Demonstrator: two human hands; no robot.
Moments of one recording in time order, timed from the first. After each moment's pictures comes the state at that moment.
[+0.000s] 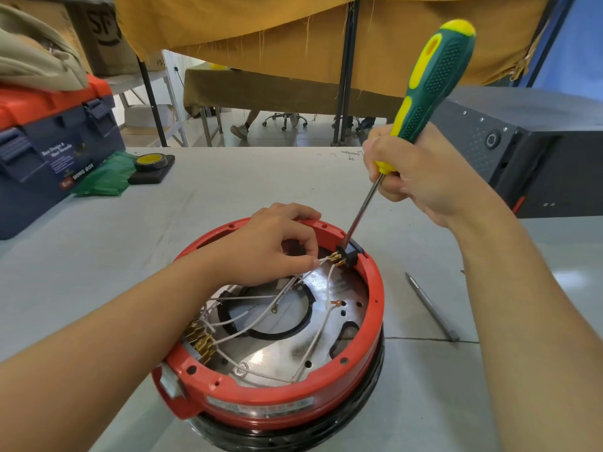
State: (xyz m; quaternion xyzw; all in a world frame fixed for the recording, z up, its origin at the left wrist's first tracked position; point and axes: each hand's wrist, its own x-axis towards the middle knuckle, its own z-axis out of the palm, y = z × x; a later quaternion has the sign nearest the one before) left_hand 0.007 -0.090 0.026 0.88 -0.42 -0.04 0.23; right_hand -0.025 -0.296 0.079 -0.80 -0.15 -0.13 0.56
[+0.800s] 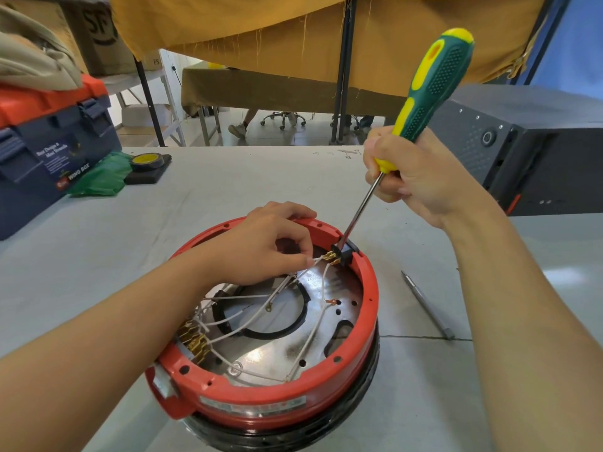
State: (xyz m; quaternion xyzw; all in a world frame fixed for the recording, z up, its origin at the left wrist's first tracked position) left_hand 0.008 -0.091 0.026 0.88 -0.42 -0.05 0.23; right_hand -0.018 -0.306 0.068 -0.76 -0.16 -0.11 0.62
